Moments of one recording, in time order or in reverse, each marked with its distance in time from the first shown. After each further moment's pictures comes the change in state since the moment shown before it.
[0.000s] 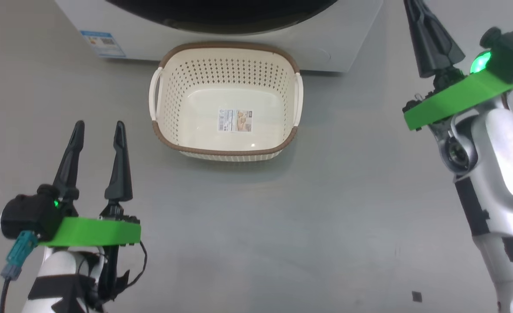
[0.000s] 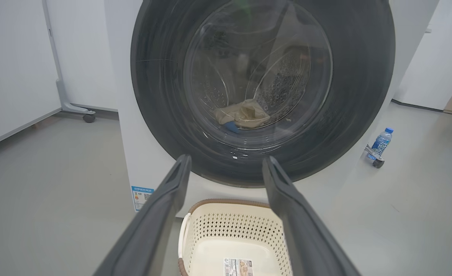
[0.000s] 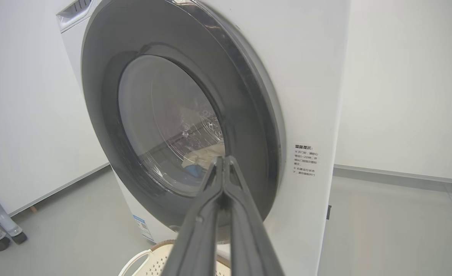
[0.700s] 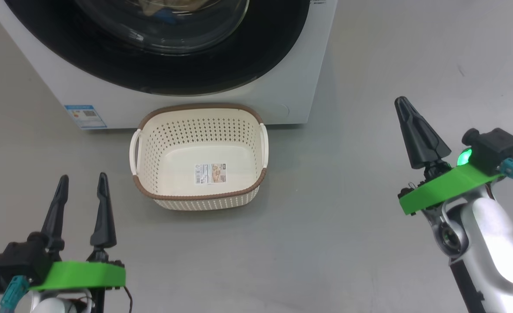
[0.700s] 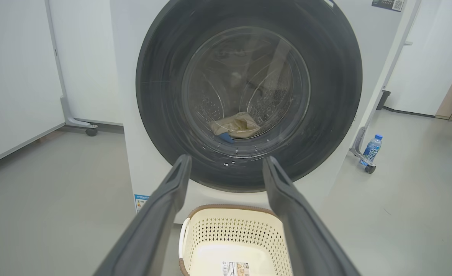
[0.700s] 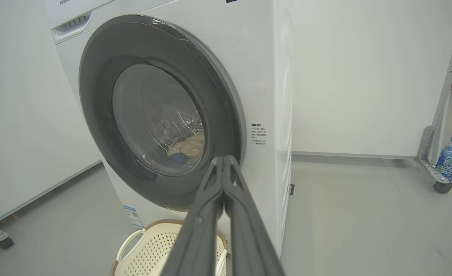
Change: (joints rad) left arm 0.186 -0.002 0.088 -0.010 0.034 0.000 0.000; right arm 0.349 0.005 -0.036 -0.136 0.004 0.000 0.000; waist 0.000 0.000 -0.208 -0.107
